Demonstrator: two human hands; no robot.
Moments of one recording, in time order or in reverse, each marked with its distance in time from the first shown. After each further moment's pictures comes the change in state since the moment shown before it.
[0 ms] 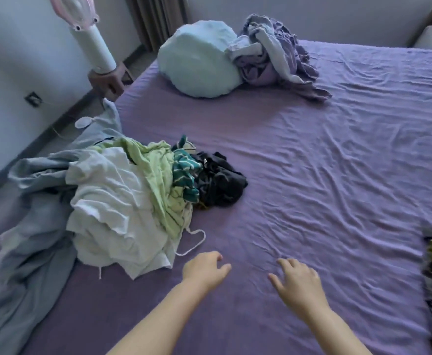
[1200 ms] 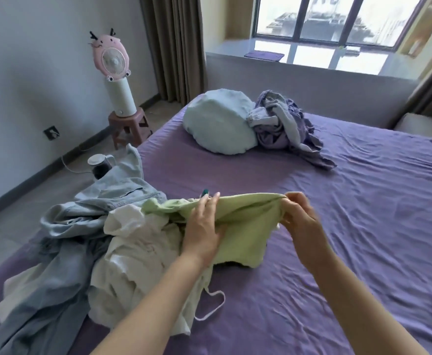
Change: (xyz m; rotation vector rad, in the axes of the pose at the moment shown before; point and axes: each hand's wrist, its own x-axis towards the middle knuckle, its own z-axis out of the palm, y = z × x) left_hand 0.017 -0.009 -0.215 -0.348 0.621 0.355; right_hand 0.047 -0.140 -0.250 1.523 0.365 -0.340
